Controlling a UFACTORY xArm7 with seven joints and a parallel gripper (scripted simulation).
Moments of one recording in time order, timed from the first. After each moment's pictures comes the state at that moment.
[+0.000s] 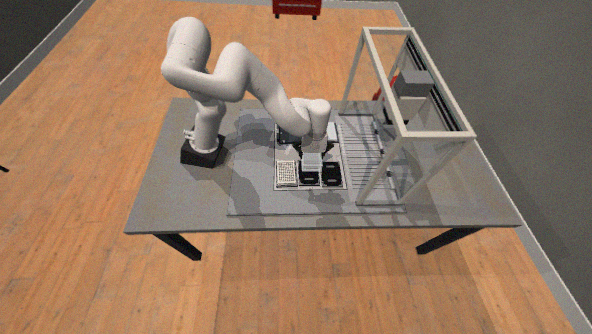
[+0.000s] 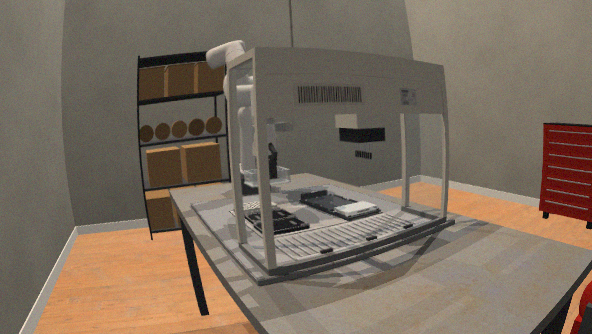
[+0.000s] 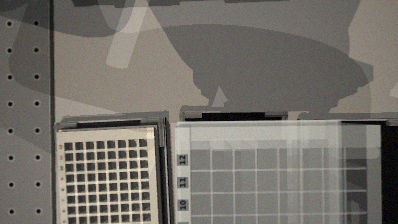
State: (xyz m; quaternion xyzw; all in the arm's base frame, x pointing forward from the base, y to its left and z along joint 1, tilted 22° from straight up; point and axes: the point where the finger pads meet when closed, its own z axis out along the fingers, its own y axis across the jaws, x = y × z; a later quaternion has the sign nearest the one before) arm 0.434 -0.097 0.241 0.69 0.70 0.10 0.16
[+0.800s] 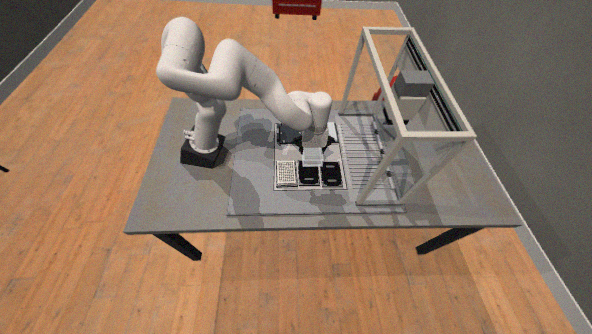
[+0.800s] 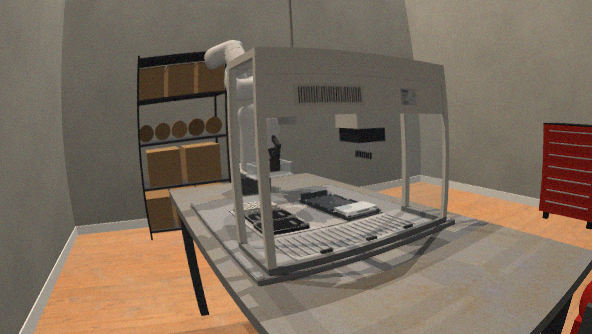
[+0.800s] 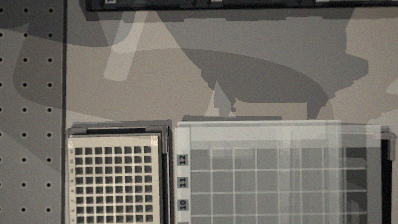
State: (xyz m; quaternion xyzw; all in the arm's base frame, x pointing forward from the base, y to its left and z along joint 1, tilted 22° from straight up) arm 0.427 -0.086 0.260 0.68 0.71 0.10 0.16
